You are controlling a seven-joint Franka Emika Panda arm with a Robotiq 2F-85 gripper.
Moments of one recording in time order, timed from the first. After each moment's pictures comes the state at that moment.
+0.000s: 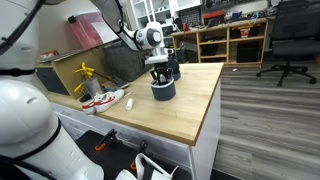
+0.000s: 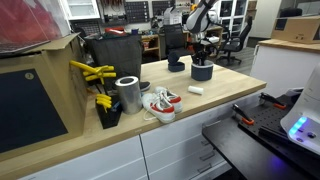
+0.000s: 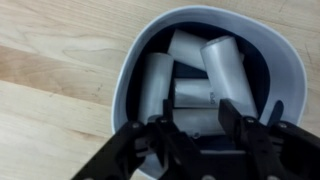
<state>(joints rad) -0.04 0.51 0.02 -1.89 -0.09 2.23 -0.20</state>
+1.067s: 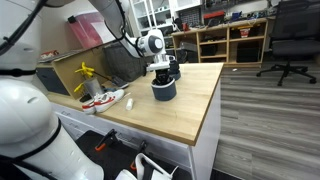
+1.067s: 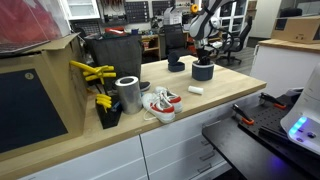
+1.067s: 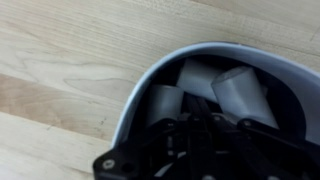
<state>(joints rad) -0.03 0.54 -0.01 -1.95 -0.14 2.27 -0.19</state>
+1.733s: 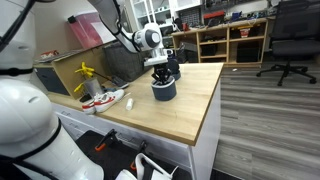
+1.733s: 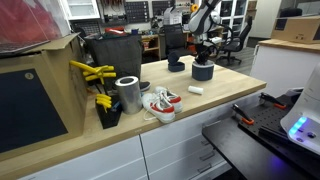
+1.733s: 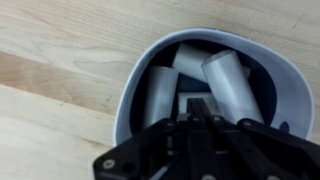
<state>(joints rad) -0.02 0.47 -0.01 -1.96 -0.13 2.28 -0.19</state>
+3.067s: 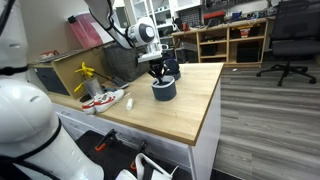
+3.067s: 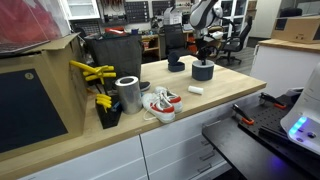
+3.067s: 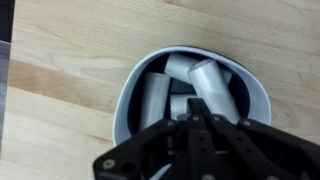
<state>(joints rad) 0.00 0.37 0.00 -2.04 -0.16 2.28 -0.12</state>
